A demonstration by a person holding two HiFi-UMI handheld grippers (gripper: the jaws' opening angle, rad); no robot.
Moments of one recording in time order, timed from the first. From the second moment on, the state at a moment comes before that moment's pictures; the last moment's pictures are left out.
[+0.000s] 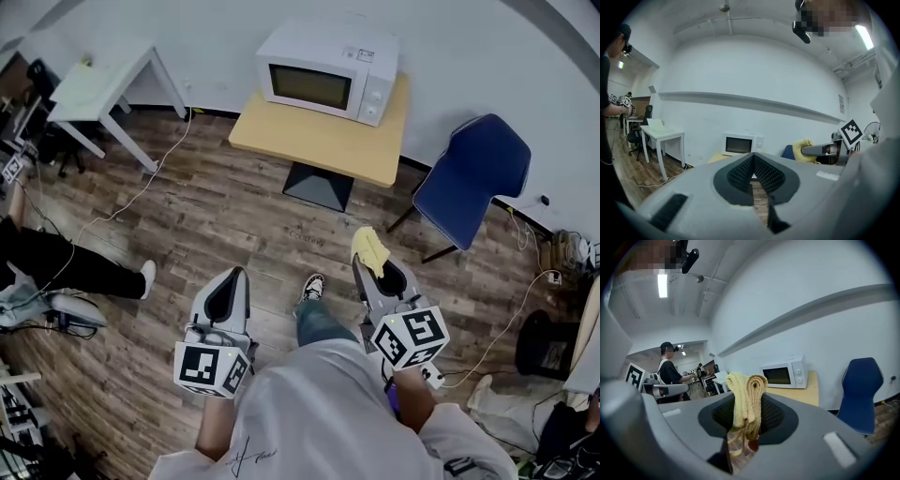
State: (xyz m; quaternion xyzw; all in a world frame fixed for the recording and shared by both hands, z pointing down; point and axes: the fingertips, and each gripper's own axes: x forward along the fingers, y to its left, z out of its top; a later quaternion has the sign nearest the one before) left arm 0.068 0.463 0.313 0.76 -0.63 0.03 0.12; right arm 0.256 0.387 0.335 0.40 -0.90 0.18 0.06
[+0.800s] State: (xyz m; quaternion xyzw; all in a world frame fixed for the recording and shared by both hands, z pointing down) left arm 0.027 0.241 0.356 0.78 -0.59 0.05 0.18; right arm 0.217 0.193 0.374 0.44 -0.87 0.17 0.15
